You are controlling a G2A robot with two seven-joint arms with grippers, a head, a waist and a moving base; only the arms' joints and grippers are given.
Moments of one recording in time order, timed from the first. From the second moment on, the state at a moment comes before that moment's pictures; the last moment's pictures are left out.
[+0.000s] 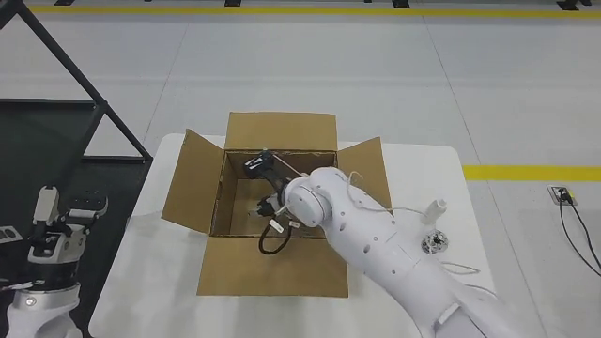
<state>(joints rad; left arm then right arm) 1.52 -1.18 -1.95 -1.92 -0.33 -0.36 -0.22 -0.22 -1.68 0.56 -0.75 -0.73 -0.03 0.86</state>
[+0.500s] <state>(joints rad) 1.53 -1.19 -1.95 -1.93 -0.33 -0.36 -0.21 -0.16 -1.86 0.48 -0.39 -0.69 -0.01 0.68</state>
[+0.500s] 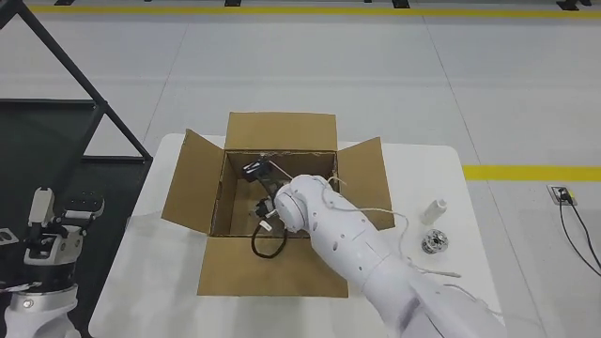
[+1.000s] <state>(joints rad) 1.53 -1.19 -1.95 -1.93 -0.32 -0.35 -0.20 -0.16 -1.93 0.50 -0.23 -0.65 0.01 0.57</state>
